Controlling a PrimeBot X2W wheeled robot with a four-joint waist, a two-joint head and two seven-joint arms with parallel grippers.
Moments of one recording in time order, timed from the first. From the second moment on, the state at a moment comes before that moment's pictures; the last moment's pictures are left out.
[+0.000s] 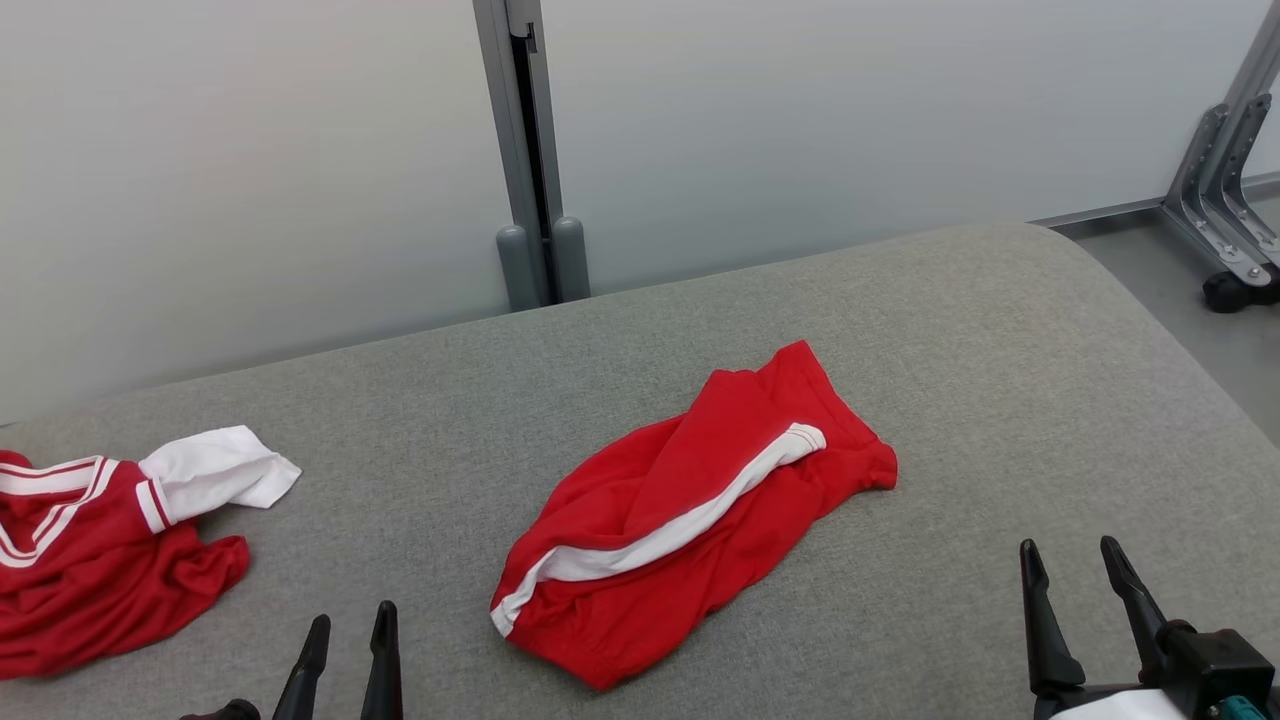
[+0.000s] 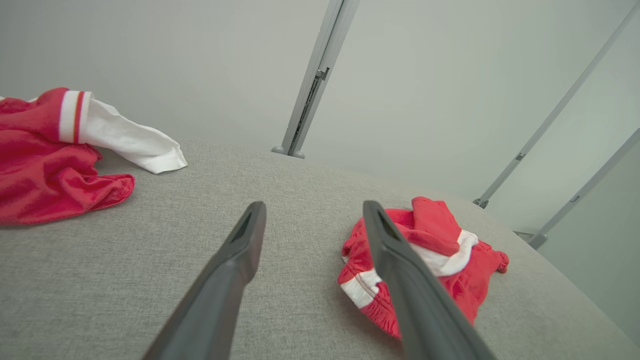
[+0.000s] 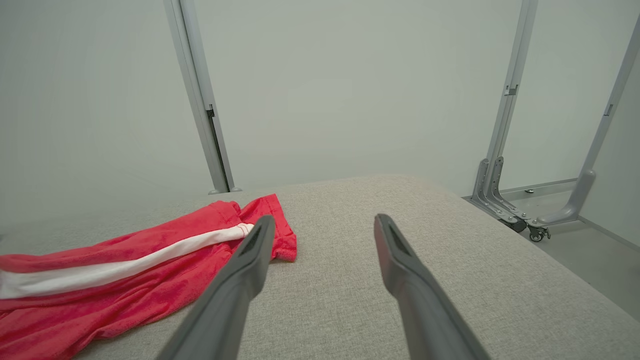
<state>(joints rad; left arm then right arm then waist) 0.16 0.05 -0.06 0.23 -0.49 -0.12 -0.26 0.07 -0.05 0.00 0.19 0.14 0.13 -0.26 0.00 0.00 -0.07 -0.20</state>
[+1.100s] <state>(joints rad) 0.16 0.05 -0.05 0.22 -0.46 -0.11 -0.26 0.07 -0.05 0.00 0.19 0.12 0.13 -0.26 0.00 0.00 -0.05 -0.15</state>
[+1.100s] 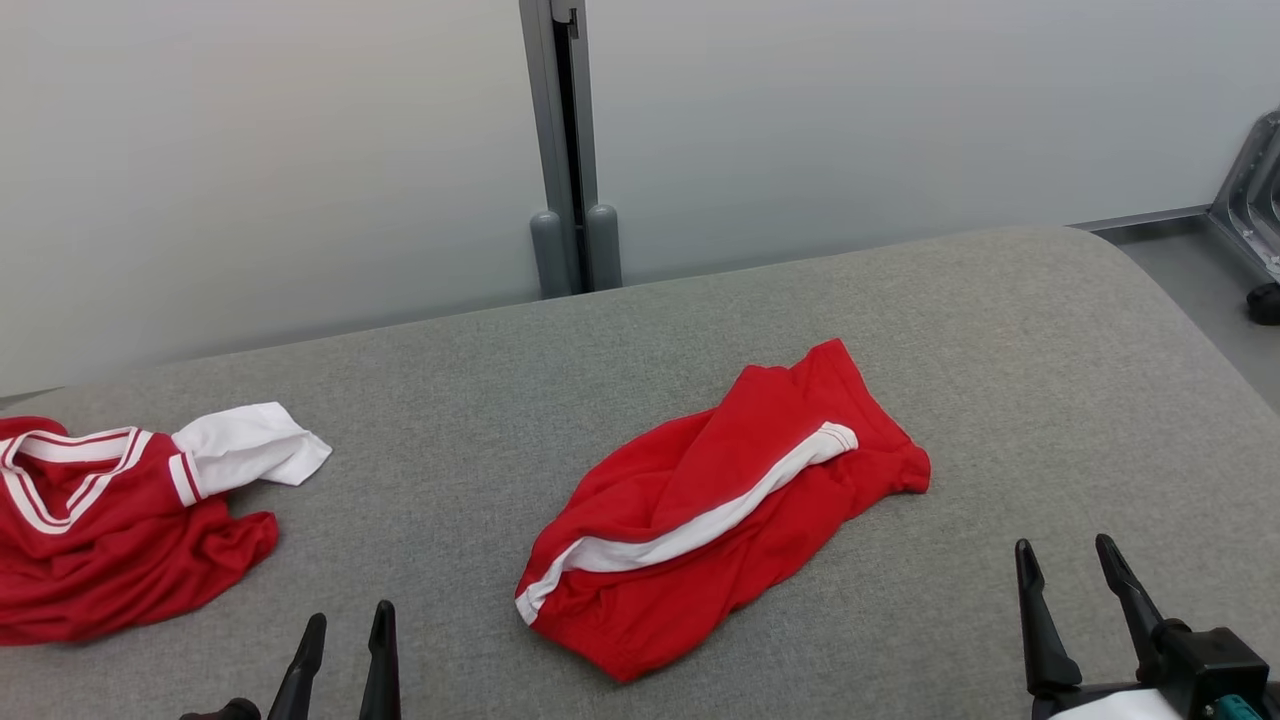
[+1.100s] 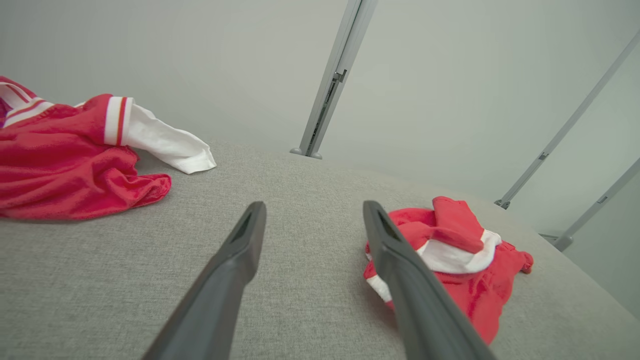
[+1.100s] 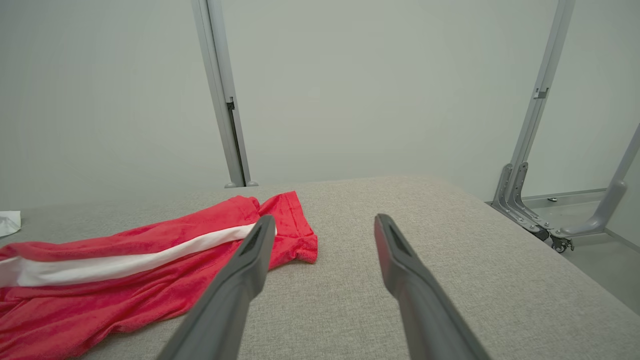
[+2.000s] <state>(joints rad) 0.05 0.05 -0.28 0.29 -0.75 -0.09 -0.05 -0.05 -0.07 0.08 0.20 0.11 0.13 -0.26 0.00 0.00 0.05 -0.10</state>
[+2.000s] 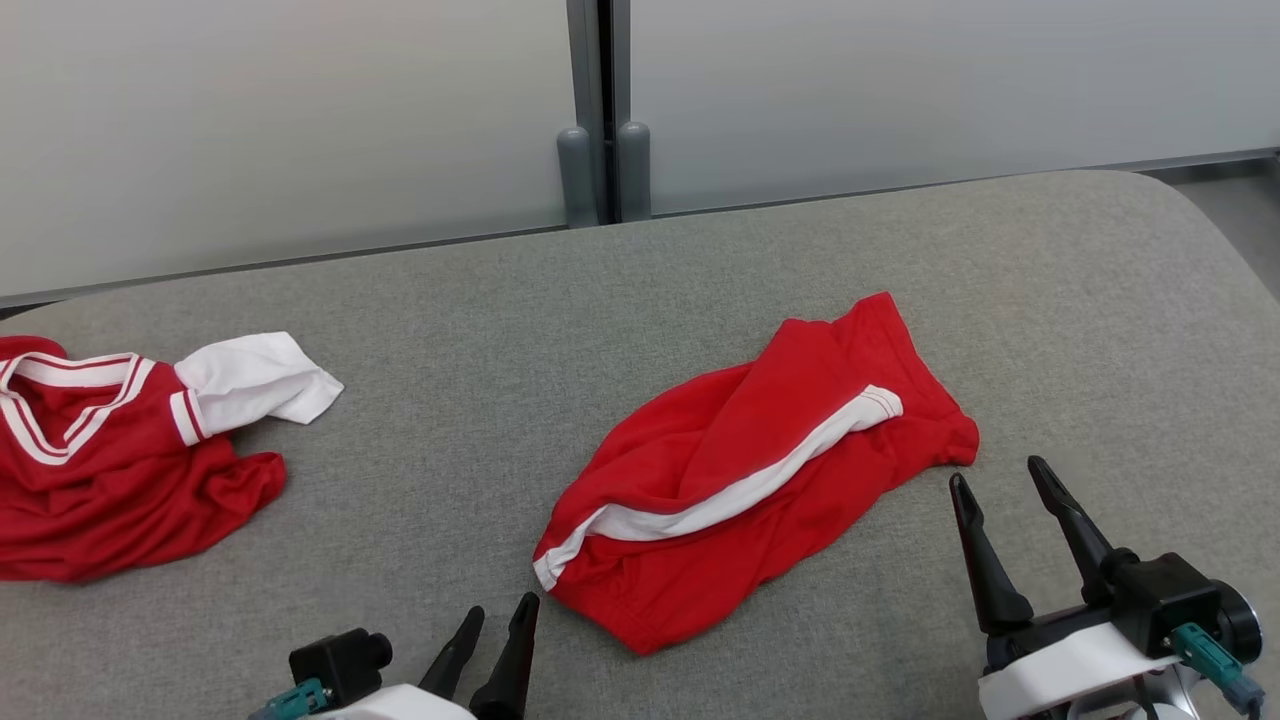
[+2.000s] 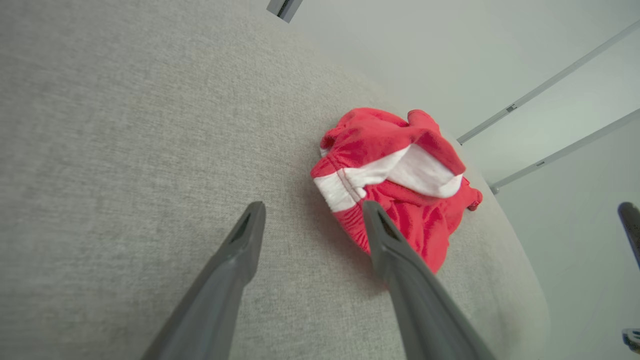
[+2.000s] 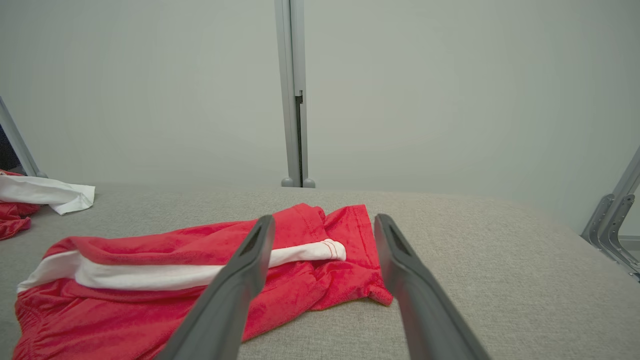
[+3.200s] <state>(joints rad) -0.41 0.24 -0.74 0.10 -0.87 -0.13 -0.06 -0.04 -0.05 0.05 0.21 0.11 0.13 -0.26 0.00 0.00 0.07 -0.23</state>
